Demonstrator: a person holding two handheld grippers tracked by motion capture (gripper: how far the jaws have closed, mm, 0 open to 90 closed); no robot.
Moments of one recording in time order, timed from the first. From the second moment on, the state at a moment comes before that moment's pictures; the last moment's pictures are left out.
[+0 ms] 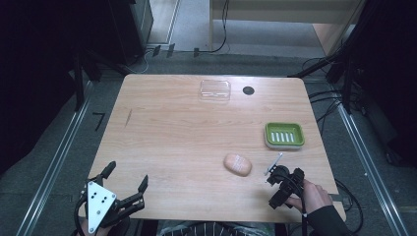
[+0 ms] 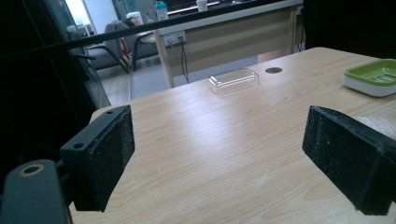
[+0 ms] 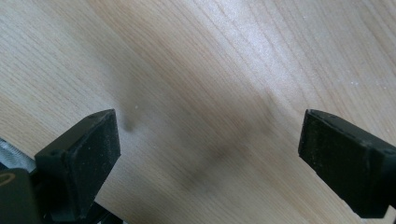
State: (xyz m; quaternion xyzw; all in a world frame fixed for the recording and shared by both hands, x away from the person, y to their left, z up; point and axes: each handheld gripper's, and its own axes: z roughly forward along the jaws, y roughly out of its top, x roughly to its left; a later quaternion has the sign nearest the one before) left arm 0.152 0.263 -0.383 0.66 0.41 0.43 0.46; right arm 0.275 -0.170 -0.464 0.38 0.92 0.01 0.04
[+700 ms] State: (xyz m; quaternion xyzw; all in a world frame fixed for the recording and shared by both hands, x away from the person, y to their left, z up) left arm 0.152 0.264 -0.383 0.66 0.41 0.43 0.45; right arm 0.280 -0.155 -0.462 0.35 0.94 0.02 0.05
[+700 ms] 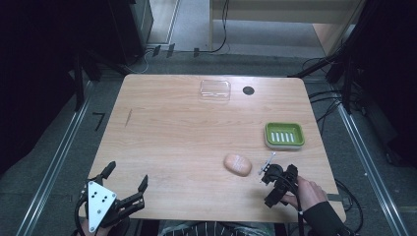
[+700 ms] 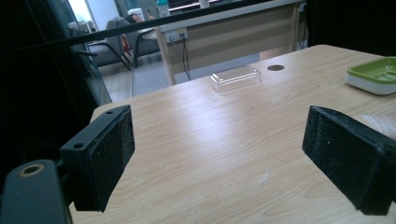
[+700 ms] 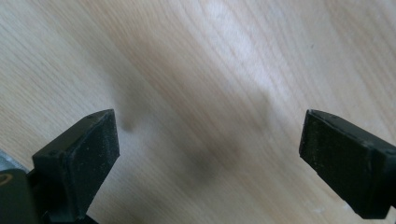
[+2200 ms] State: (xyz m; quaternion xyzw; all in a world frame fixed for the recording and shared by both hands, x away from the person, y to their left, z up) left arm 0.149 0.269 -0.384 0.66 0.42 0.43 0.45; right arm 0.340 -0.085 -0.448 0.28 0.96 0.06 0.08
